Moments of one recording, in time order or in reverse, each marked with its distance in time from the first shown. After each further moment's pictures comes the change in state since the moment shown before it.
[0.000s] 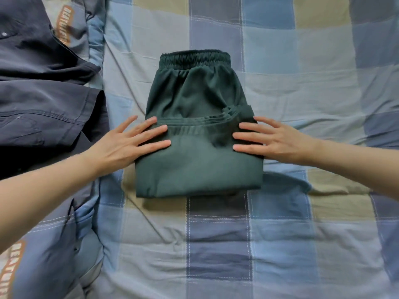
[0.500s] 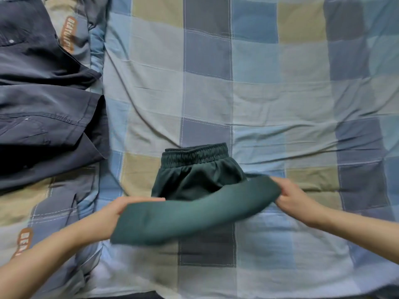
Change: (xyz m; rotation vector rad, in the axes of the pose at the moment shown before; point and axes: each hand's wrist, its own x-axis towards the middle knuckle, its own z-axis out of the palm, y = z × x) left_hand -0.067 0.120 -0.055 -1.560 -0.224 -0.431; right_hand -0.059 -0.114 -0.060 1.406 0.054 0.960
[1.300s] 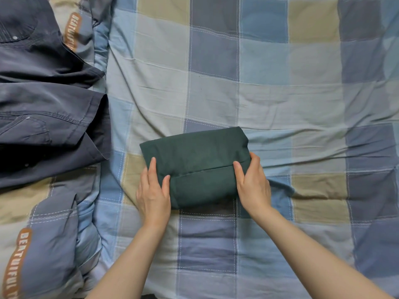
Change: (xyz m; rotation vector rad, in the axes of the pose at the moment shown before) left_hand 0.099 -0.004 0.076 0.311 1.093 -0.261; right_hand 0.070 -0.015 0.073 -0.314 0.557 0.334
